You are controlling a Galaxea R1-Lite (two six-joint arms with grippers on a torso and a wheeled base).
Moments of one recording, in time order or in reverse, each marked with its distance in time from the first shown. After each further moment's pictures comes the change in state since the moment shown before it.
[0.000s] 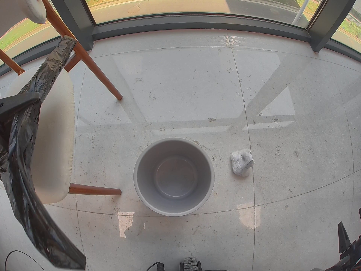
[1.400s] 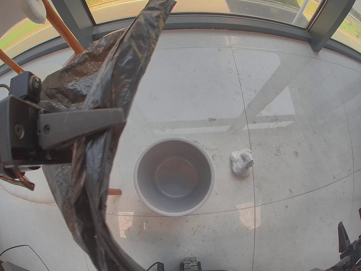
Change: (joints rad) left arm -0.724 0.102 0.089 -0.264 0.326 0.276; right arm 0.000 0.000 0.000 0.000 0.000 0.001
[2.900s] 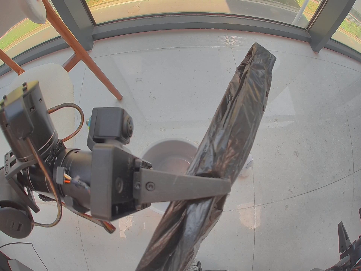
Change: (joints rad) left arm -0.249 0.265 0.018 -0.205 -0.033 -0.103; right arm 0.000 0.000 0.000 -0.001 -0.001 0.000
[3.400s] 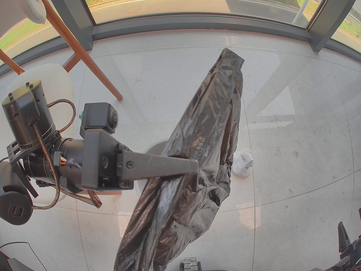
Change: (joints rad) left arm 0.150 0.018 0.003 0.002 -0.091 0.010; right arm 0.000 0.000 0.000 0.000 0.000 0.000
